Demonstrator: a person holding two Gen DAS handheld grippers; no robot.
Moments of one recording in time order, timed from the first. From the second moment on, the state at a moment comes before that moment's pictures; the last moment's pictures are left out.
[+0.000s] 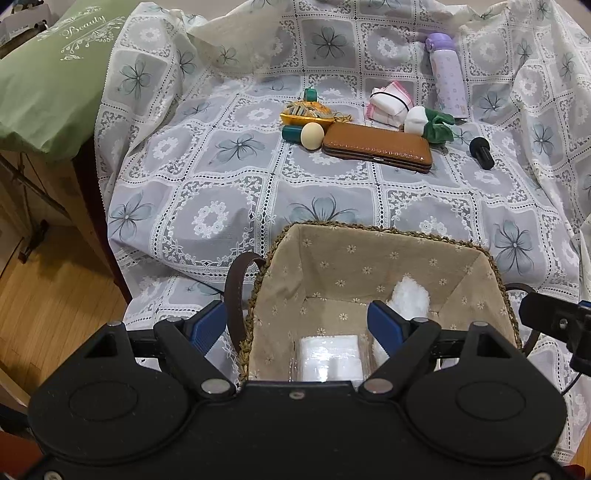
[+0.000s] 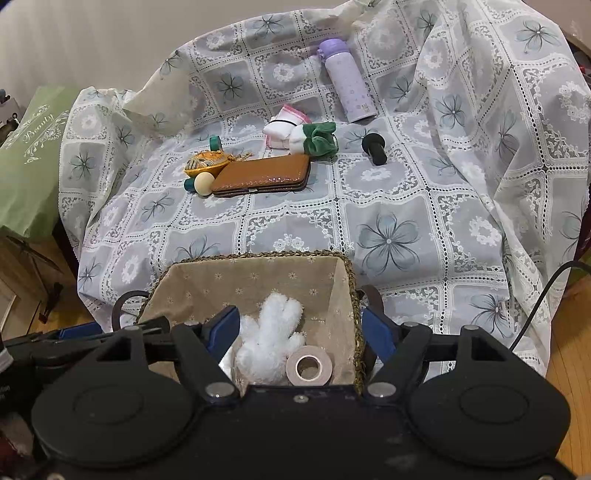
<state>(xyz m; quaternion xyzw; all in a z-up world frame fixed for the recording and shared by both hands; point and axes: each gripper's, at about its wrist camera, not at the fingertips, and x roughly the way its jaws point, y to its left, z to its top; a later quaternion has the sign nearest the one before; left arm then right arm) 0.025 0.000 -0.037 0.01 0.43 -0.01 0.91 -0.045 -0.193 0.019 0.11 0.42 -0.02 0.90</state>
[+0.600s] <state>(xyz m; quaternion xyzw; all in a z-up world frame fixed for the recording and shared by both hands) 0.024 -0.002 -0.039 0.01 0.43 -0.01 0.90 -0.043 -0.193 0.017 0.11 0.43 -0.02 0.90</state>
